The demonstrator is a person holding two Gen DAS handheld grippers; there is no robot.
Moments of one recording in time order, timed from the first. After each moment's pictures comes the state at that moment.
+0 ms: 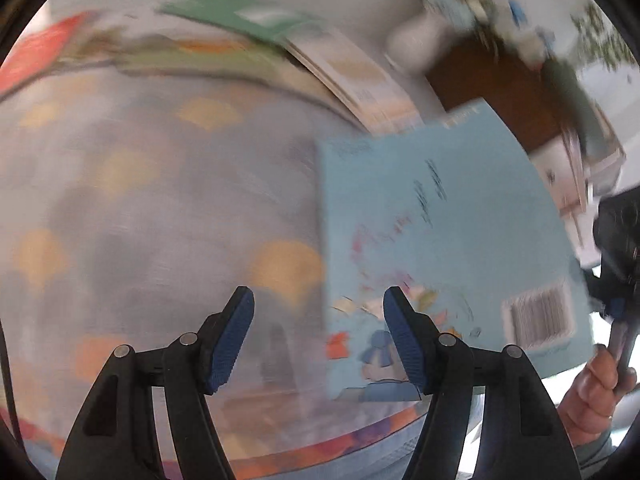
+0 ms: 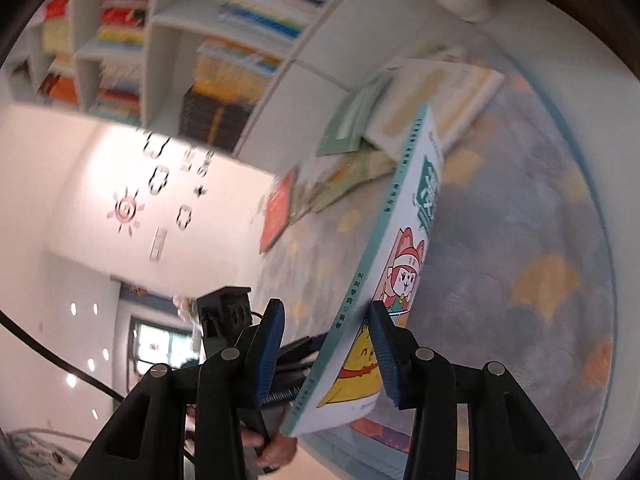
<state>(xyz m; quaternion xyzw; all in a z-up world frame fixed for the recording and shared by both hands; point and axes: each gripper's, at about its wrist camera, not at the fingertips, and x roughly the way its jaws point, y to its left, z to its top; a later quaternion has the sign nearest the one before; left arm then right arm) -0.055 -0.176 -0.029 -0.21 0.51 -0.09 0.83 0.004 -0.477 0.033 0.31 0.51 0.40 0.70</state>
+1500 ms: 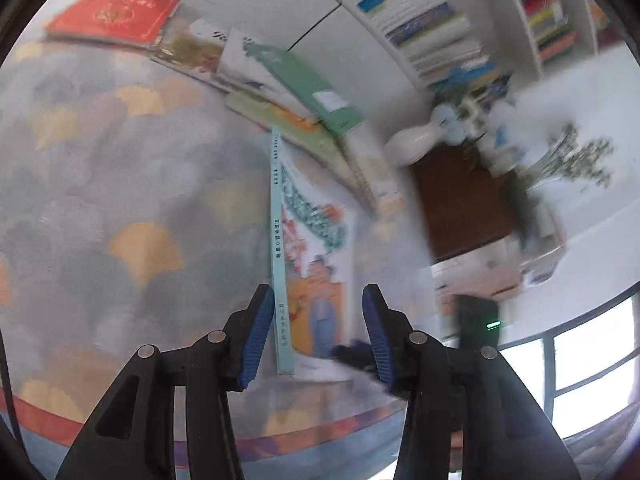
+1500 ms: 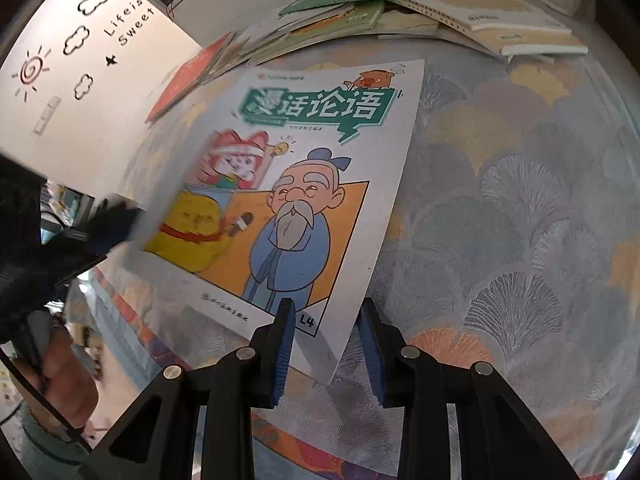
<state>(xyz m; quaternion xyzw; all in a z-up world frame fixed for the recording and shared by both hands) -0.097 -0.061 -0.033 -0.37 0.41 -0.13 0.82 -0.017 -0.308 -0.058 0.03 0.61 0.32 0.73</state>
